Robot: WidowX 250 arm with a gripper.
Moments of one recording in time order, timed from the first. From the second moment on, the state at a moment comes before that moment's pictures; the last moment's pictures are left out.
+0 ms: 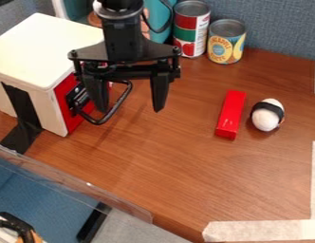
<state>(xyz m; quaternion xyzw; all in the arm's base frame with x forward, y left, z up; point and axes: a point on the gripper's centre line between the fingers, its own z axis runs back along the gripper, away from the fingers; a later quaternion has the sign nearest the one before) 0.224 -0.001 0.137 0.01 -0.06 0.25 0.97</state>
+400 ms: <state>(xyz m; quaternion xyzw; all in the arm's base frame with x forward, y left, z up) 0.247 0.001 0.116 0.02 -0.04 0.20 0.98</state>
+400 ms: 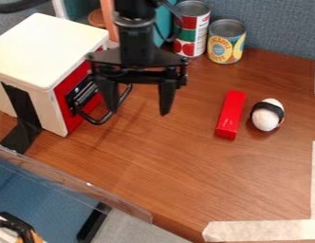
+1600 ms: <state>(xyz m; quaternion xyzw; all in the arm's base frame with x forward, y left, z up) 0.304 0.073 0.045 0.14 -0.06 0.10 0.98</state>
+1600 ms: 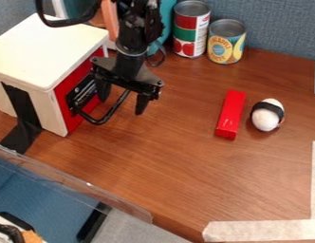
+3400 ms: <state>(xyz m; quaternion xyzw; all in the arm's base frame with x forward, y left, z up) 0.323 -0.024 0.033 0.03 0.00 0.10 0.99</state>
